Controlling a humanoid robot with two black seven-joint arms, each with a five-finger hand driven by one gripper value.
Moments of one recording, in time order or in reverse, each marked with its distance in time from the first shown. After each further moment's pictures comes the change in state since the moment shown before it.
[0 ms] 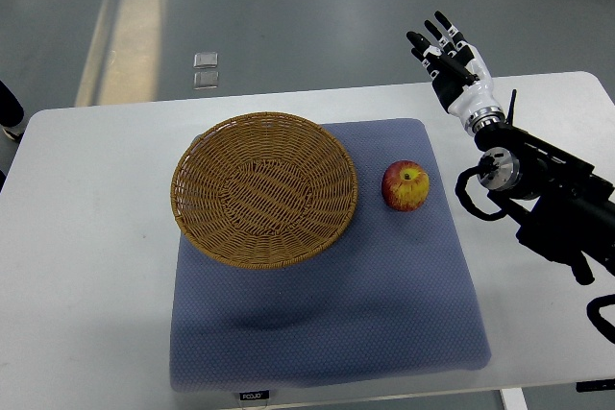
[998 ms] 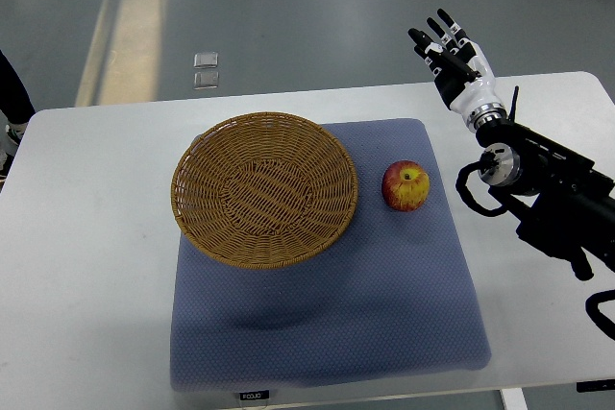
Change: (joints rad) left arm 0.001 0.000 -0.001 -0.001 0.000 0.000 -0.002; right arm 0.020 0.001 -0.001 -0.026 0.000 -0.012 -0.011
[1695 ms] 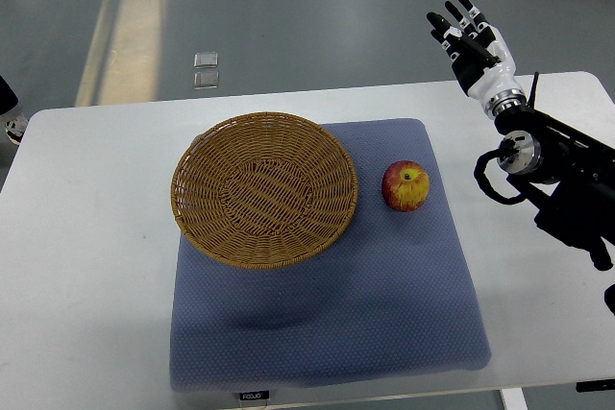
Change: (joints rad) left arm 0.002 0.000 -0.002 -0.002 0.000 0.000 0.000; right arm 0.013 -0.077 0.001 0.044 0.011 0.025 -0.001
